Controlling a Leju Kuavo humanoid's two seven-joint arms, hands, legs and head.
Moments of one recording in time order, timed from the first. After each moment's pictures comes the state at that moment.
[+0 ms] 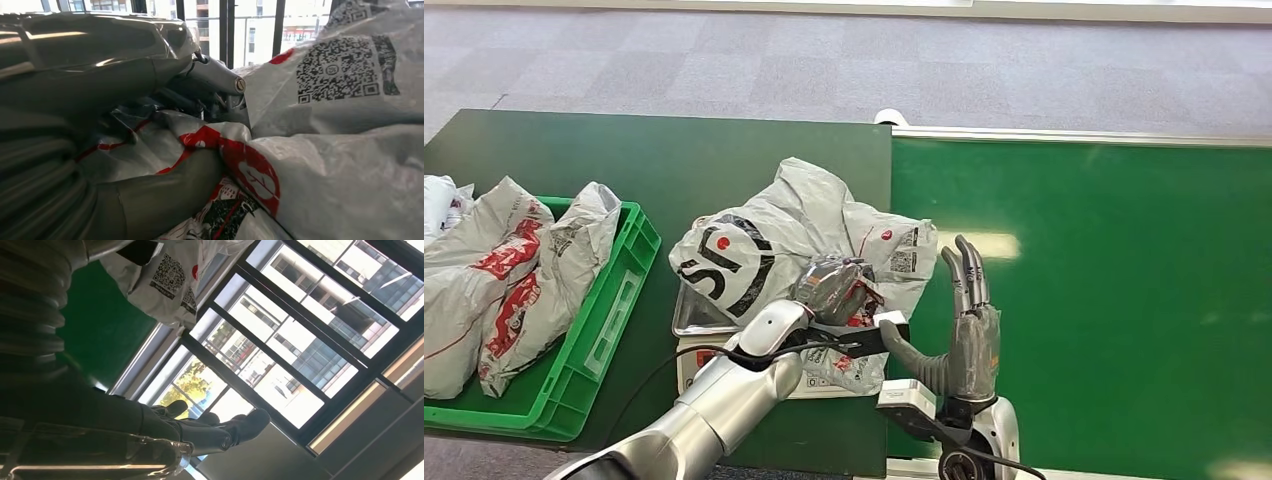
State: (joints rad) left arm -0.65 -0.27 -0.59 -0.67 -1.13 0.29 -0.10; right arm -0.04 0.13 0.46 -1.43 0.75 -0.53 -0.43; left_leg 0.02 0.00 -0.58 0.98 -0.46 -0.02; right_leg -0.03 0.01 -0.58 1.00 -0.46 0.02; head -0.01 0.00
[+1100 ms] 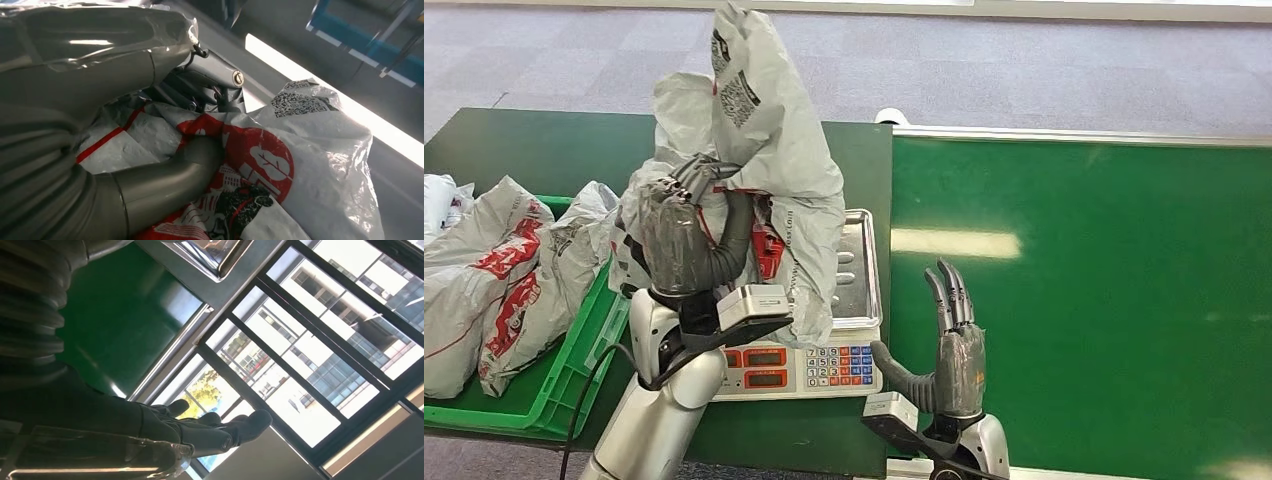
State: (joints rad) left arm -0.40 -0.18 -0.41 -1.58 -1.00 0.70 -0.32; right arm -0.01 0.14 0.47 -1.36 0.80 -0.58 -0.42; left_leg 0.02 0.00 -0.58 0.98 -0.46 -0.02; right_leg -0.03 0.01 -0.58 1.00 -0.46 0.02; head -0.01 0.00
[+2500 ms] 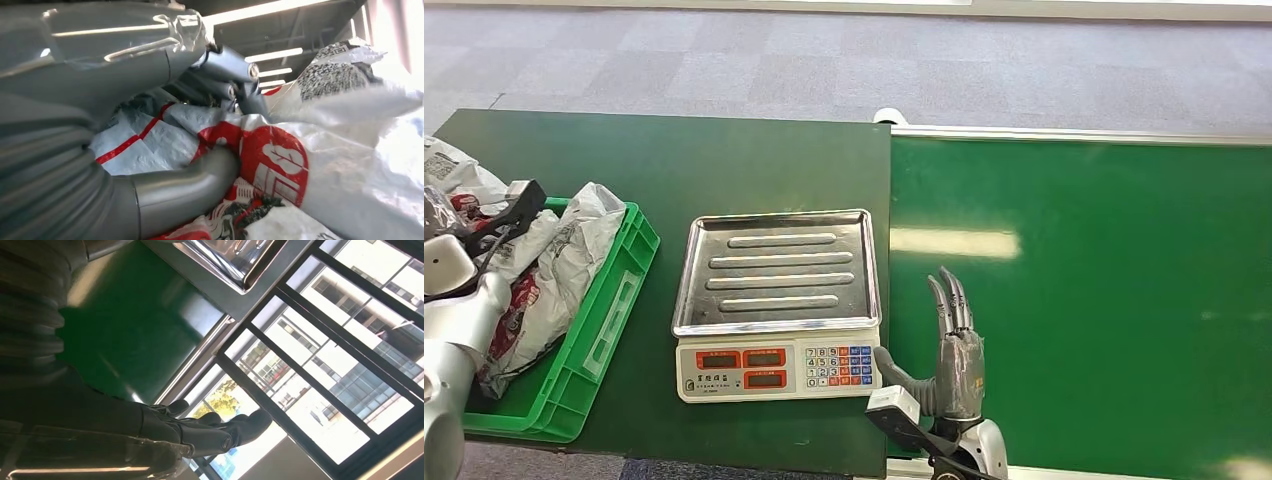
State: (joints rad) left arm -0.84 0.41 0.09 -0.48 -1.52 0.51 0.42; right arm 0.00 0.14 0.46 -1.31 0.77 -0.57 -0.39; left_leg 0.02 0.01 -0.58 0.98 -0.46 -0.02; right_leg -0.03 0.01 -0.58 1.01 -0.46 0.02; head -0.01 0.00
